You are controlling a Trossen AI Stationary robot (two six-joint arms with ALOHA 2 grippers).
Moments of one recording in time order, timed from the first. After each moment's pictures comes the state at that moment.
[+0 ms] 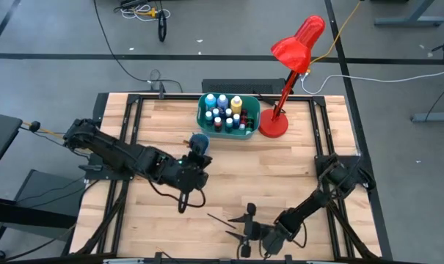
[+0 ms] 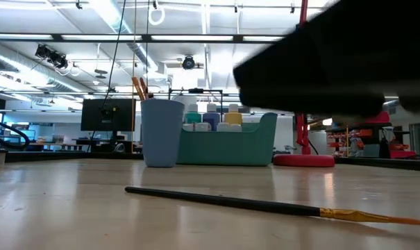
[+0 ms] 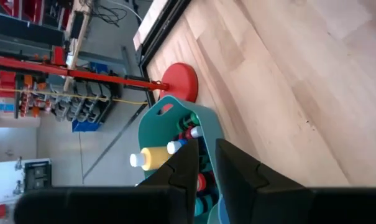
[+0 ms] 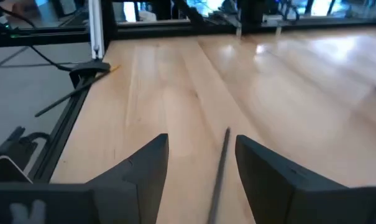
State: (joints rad) left arm -0.41 1.54 1.51 -0.82 -0.75 0.52; right arm 0.77 2.17 1.03 0.76 0.89 0.33
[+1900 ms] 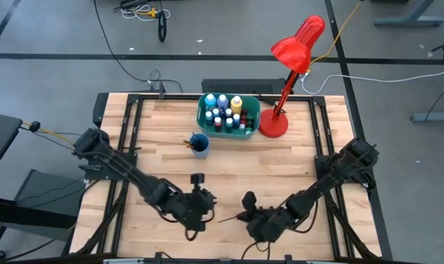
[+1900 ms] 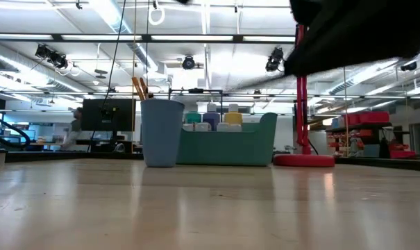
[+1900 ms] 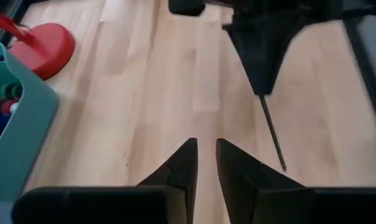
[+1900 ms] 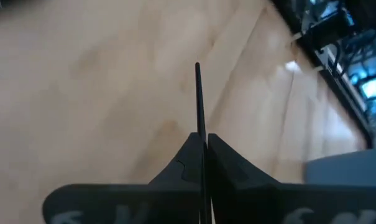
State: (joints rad) left arm -0.58 1.71 1.40 -0.58 -0.58 -0.36; right arm 0.68 1.80 1.05 -0.02 0.56 -0.33
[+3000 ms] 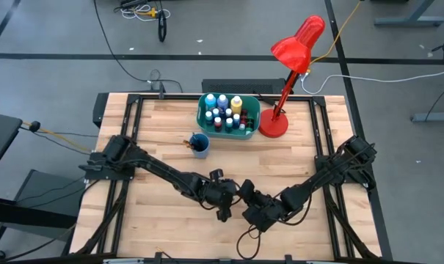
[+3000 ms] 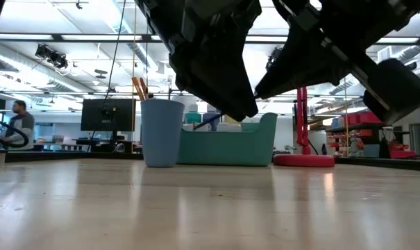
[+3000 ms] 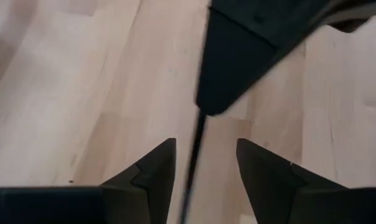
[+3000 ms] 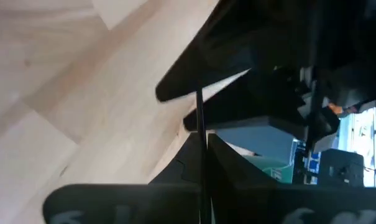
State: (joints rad) left arm -0.37 1.98 1.40 -0.35 -0.35 -0.47; right arm 0.60 1.80 1.05 -0.16 0.82 -0.69
